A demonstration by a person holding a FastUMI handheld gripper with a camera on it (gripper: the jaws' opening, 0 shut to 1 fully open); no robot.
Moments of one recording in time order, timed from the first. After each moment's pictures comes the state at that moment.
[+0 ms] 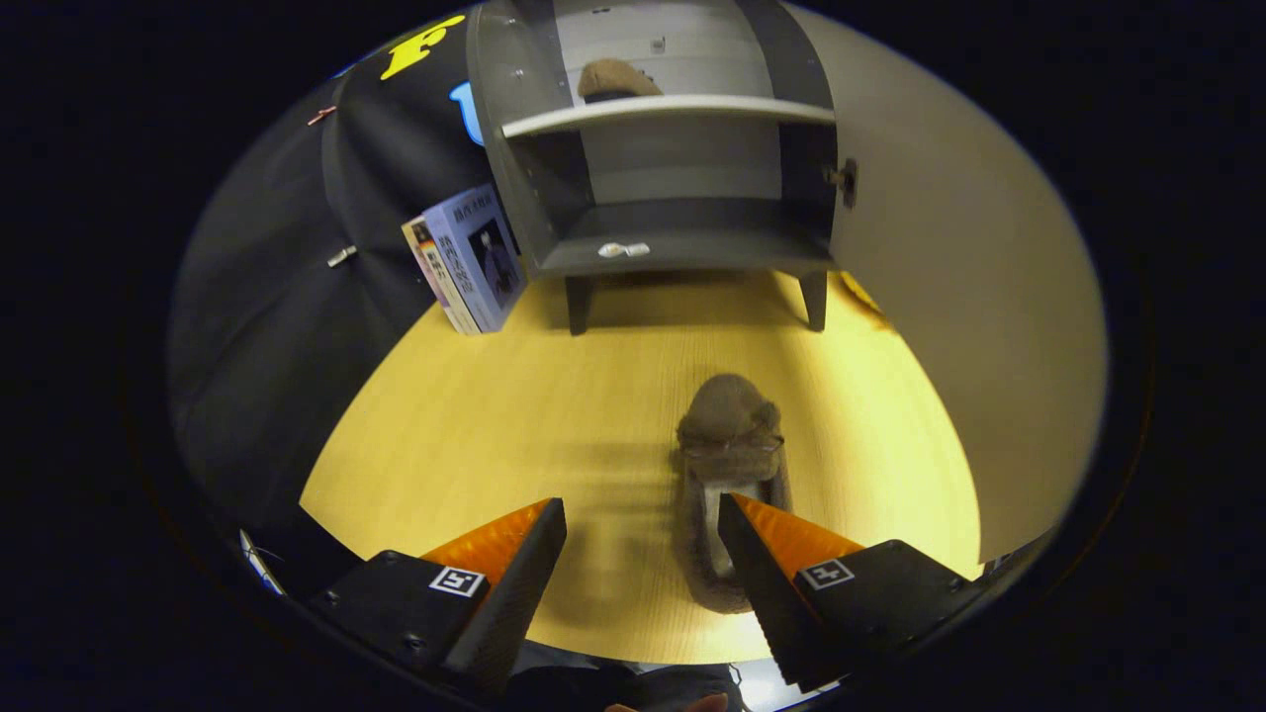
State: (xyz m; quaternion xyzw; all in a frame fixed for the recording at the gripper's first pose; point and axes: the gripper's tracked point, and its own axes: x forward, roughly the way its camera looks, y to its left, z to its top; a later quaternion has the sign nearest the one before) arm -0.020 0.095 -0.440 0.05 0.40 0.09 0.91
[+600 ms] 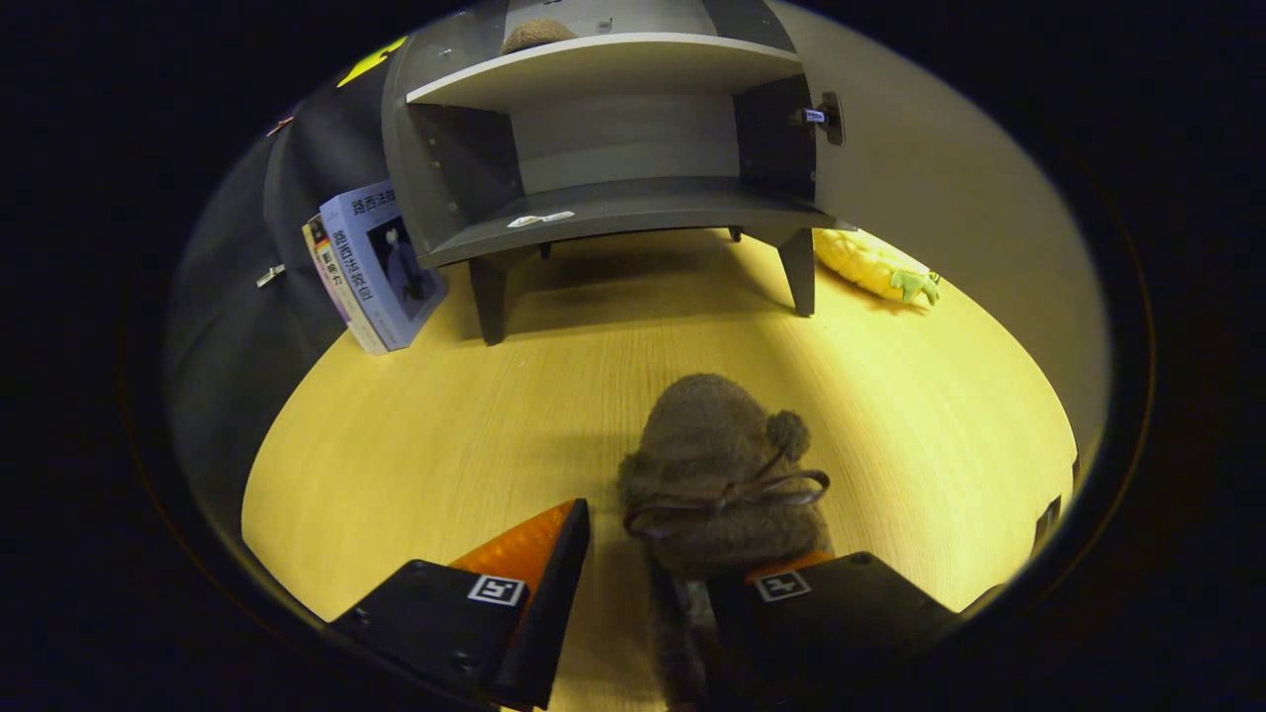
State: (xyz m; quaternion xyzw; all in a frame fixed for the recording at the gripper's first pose) arm 0.067 0.079 -0.509 0.05 0.35 0.01 0.94
